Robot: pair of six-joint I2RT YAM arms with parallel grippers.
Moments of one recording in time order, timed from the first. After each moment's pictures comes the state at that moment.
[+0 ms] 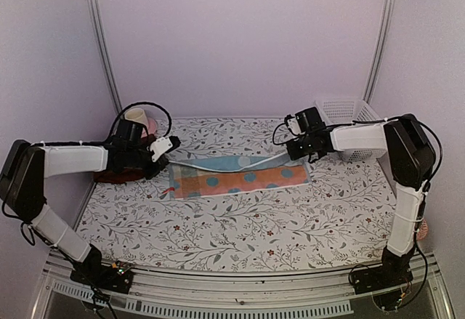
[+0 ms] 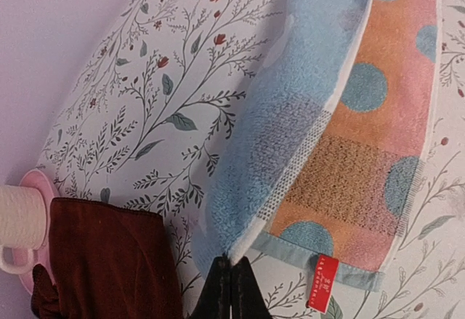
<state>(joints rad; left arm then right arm) -0.32 1.52 0.85 -0.09 0.16 0.70 0.48 1.98 1.33 -0.14 0.15 0.02</state>
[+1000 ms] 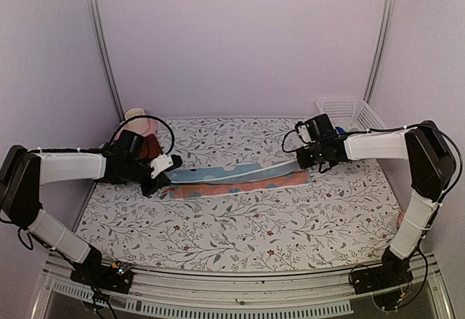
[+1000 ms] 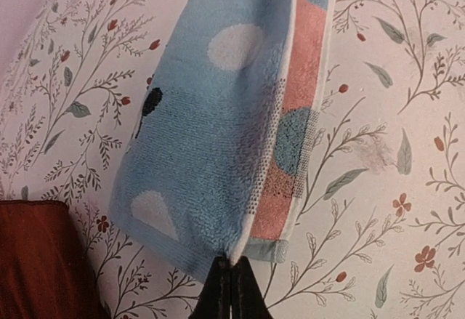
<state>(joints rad) -0.35 1.46 0.76 -0.24 0.30 0.75 0.50 1.79 1.11 -0.15 0.20 0.08</state>
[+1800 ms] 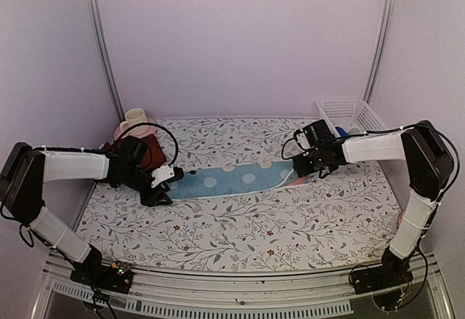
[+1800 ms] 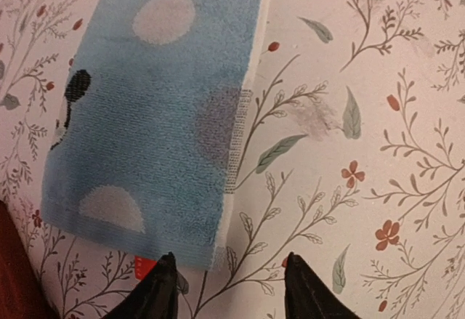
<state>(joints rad) -0.37 1.49 0.76 -0.36 0.35 0.81 0.51 1.81 1.09 -0.18 0.18 0.07</state>
